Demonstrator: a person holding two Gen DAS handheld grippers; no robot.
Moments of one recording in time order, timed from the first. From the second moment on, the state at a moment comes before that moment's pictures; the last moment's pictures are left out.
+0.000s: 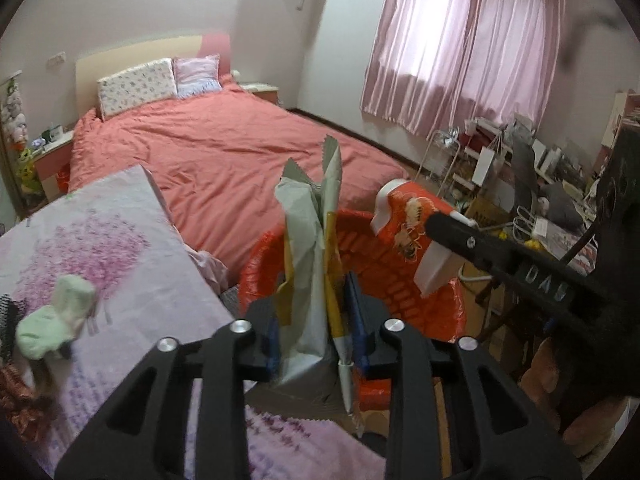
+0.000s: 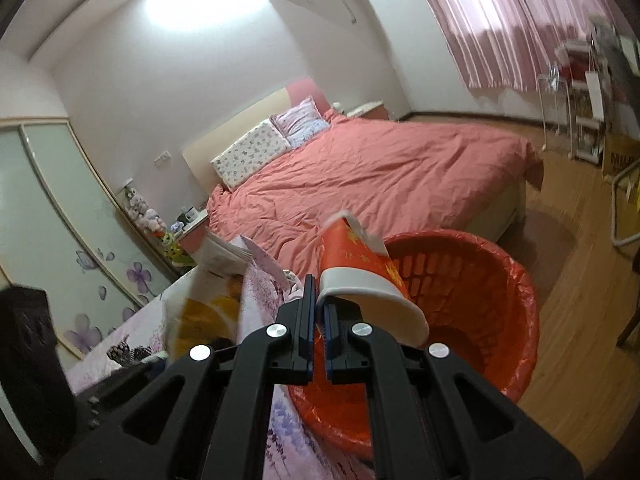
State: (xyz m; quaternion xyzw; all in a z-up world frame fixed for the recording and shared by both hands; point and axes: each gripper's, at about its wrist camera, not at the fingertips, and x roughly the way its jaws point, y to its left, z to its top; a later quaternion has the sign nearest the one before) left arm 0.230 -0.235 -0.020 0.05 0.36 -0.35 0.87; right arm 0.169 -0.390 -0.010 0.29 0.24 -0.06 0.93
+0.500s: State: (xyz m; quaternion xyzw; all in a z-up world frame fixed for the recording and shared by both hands) left arm 0.253 -0.215 -0.042 0.05 0.39 -0.29 0.87; right arm 0.166 -0.400 -0.018 0.31 0.25 -0.09 0.91
